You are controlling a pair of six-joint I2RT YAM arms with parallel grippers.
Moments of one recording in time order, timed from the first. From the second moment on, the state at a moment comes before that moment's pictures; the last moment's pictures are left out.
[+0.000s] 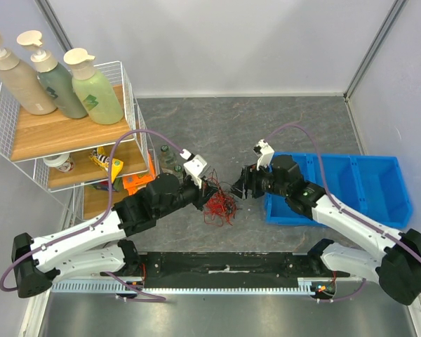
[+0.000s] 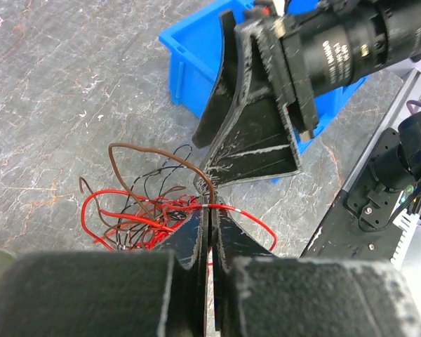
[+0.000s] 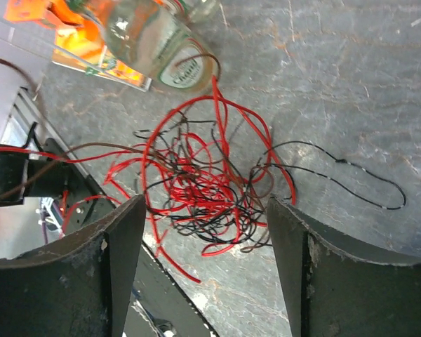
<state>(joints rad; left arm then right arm) -1.05 0.91 0.75 -0.09 -0.10 -0.22 0.66 1.06 0.66 -0.05 -0.30 0.51</state>
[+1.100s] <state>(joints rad) -1.05 0.94 0.52 -0.12 -0.30 -0.47 0.70 1.01 1.60 -0.33 -0.11 0.31</state>
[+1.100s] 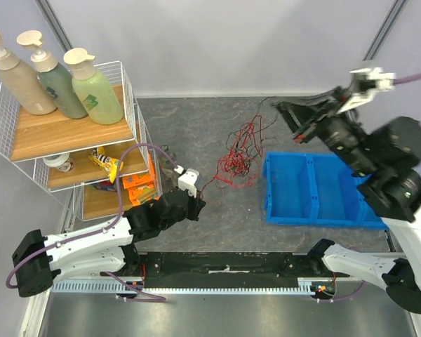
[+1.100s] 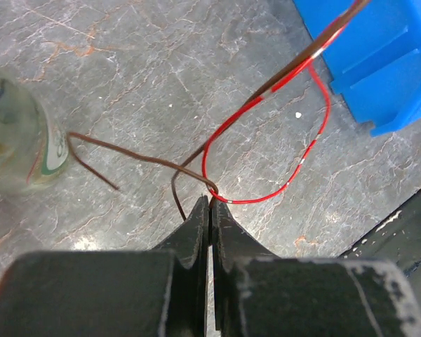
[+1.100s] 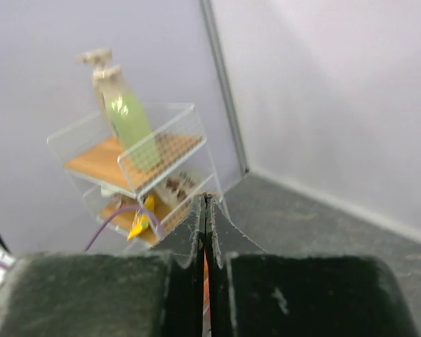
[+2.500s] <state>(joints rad) -1.05 0.95 1.27 -0.33 -0.07 -0.31 0.70 1.31 1.05 -0.43 0.24 0.20</state>
